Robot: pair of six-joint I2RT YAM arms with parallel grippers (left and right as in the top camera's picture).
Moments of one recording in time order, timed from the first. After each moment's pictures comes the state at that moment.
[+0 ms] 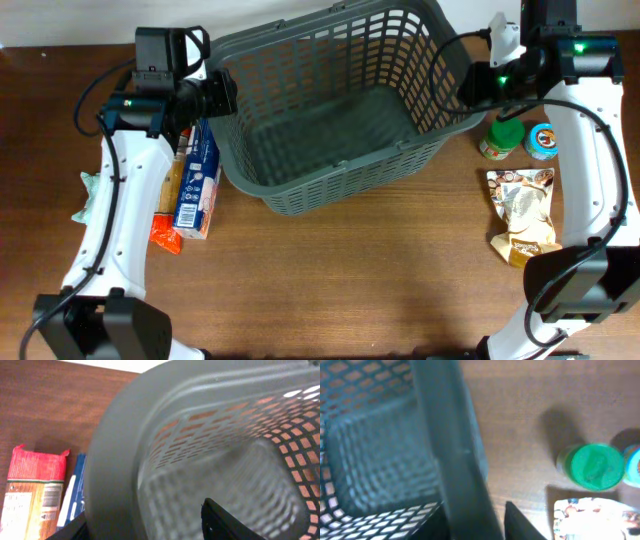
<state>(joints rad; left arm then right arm) -0.07 1.69 1.63 -0.76 0.13 -0.21 -0.03 1.88 2.01 -1.27 -0.23 0.00</state>
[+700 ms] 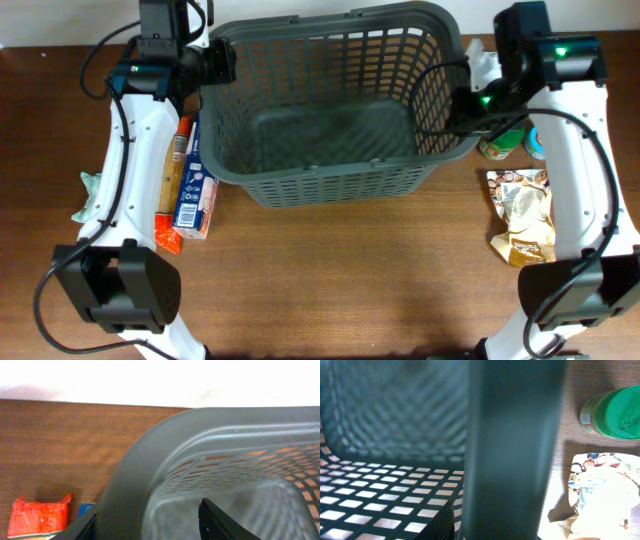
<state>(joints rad) -0.07 1.88 1.86 -0.73 0.13 -0.14 0.05 1.85 2.01 -1.47 -0.20 0.00</state>
